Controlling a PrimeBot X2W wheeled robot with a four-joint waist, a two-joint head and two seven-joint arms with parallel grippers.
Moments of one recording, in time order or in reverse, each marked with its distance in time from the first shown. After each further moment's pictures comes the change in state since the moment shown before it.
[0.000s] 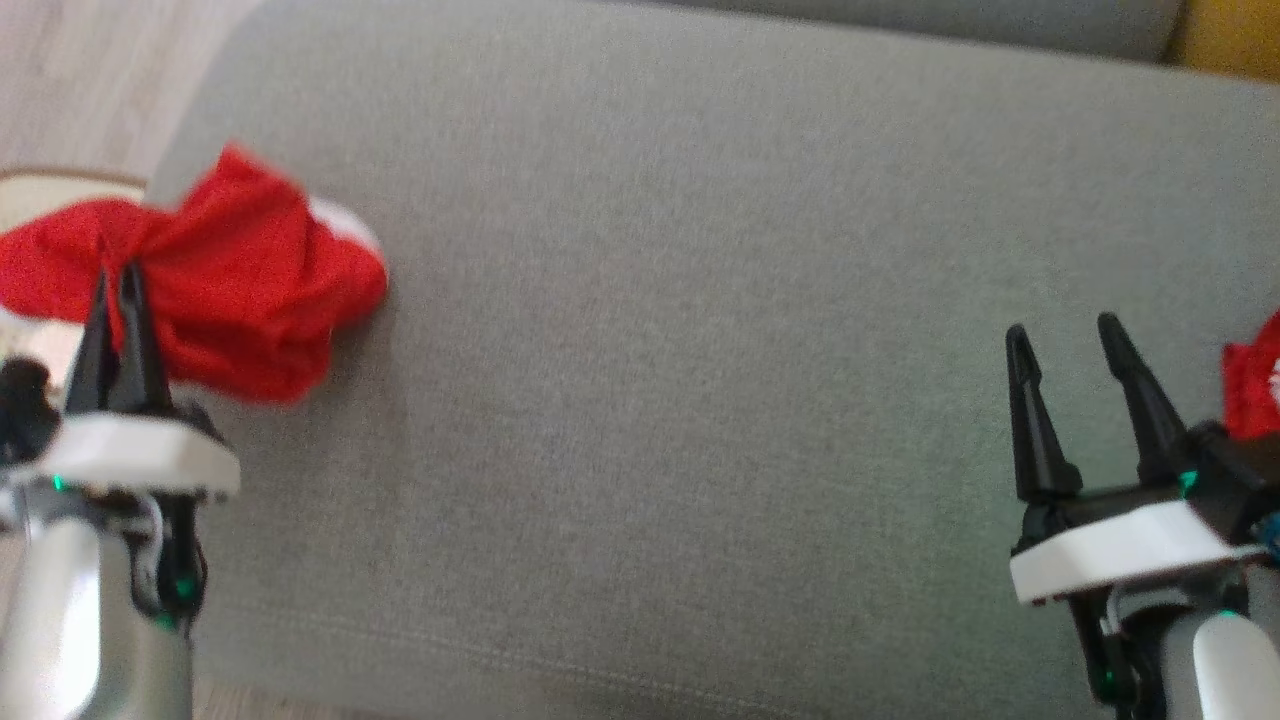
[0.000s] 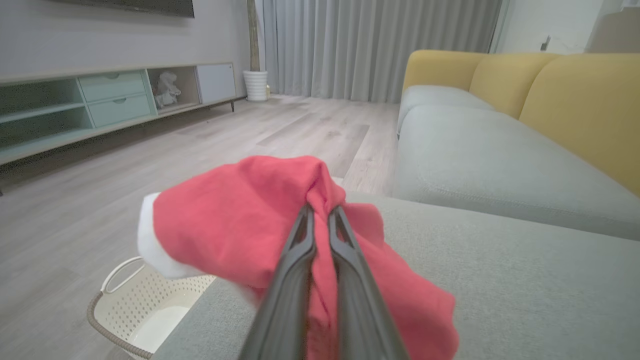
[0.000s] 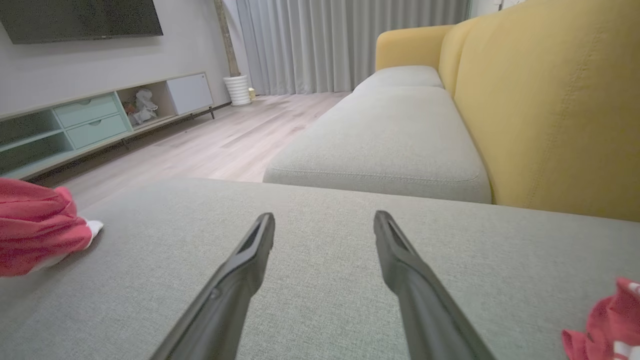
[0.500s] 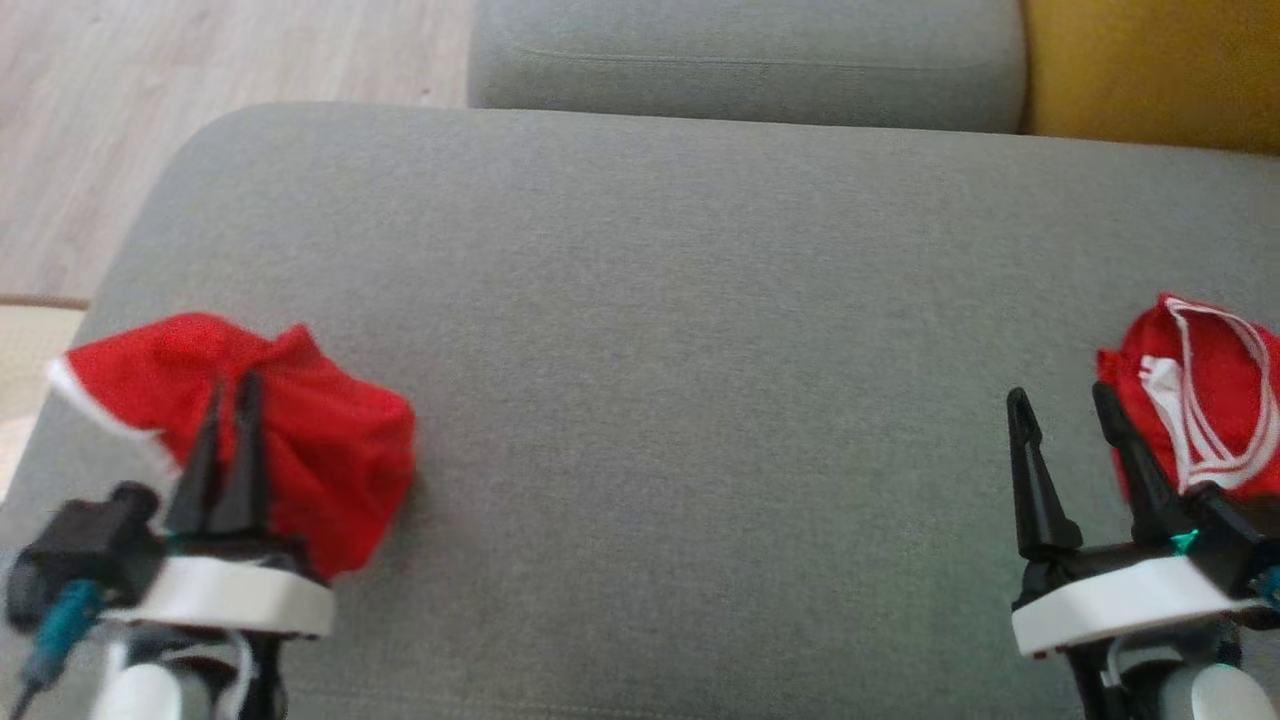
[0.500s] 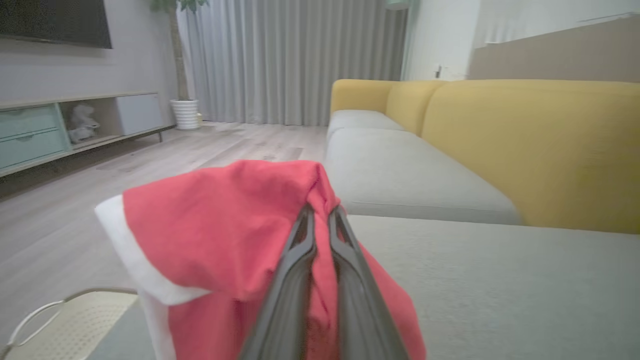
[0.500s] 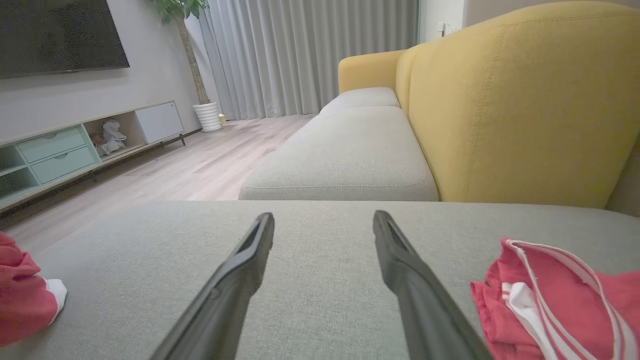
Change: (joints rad) left arm 0.363 -0.042 -0.074 -0.471 0.036 0.046 0.115; right arm 0.090 0.002 -0.004 0.034 0.061 0.000 -0.040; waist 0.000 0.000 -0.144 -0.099
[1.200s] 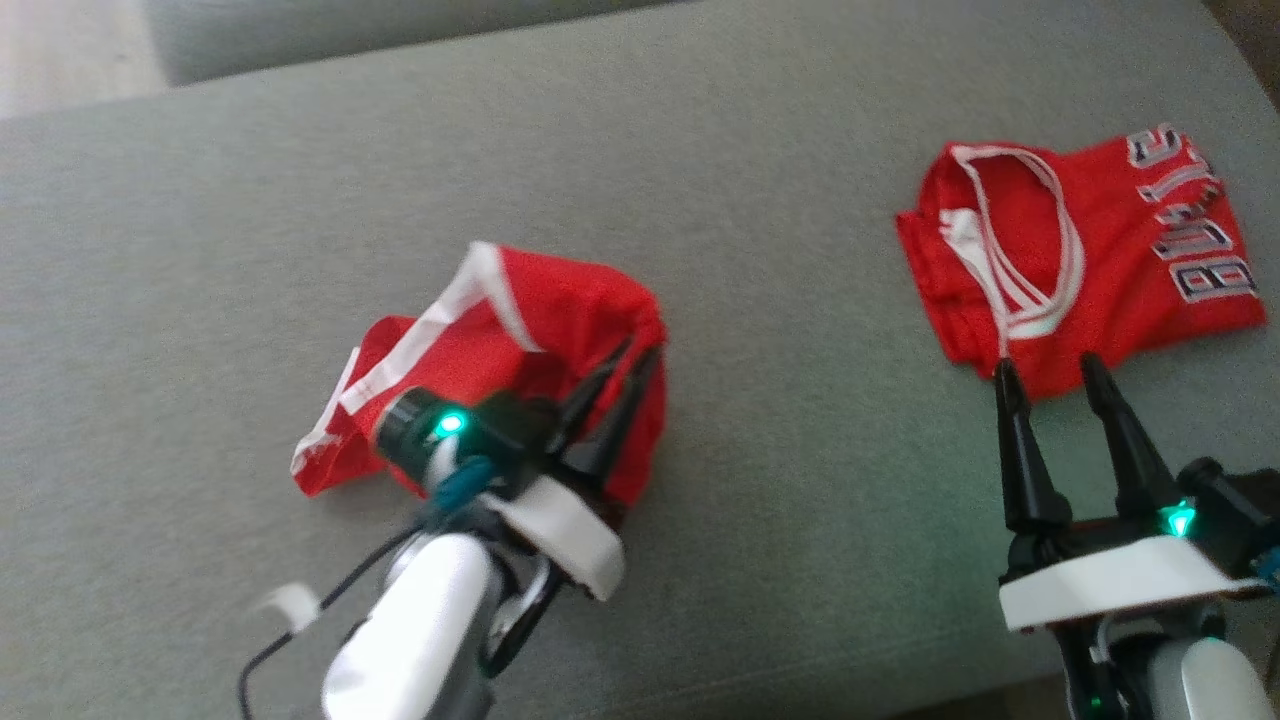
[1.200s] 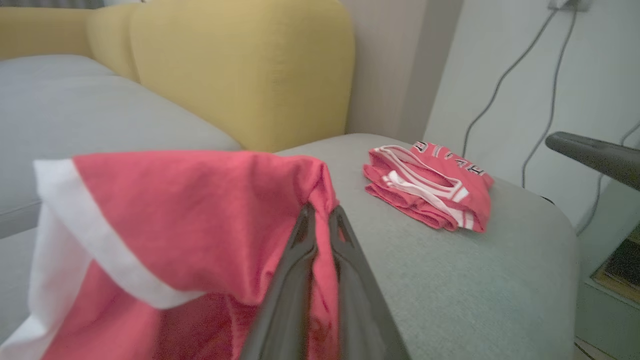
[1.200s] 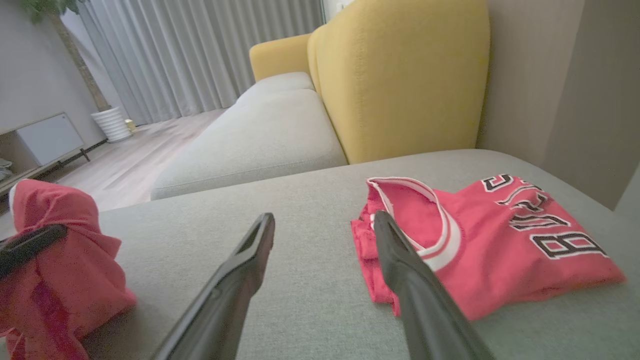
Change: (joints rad) left arm -0.347 -0.101 -0.540 0.325 0.043 -0.105 -0.045; right arm -0.036 0.001 0.028 -0.002 0.044 0.000 -0.021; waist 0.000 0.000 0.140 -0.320
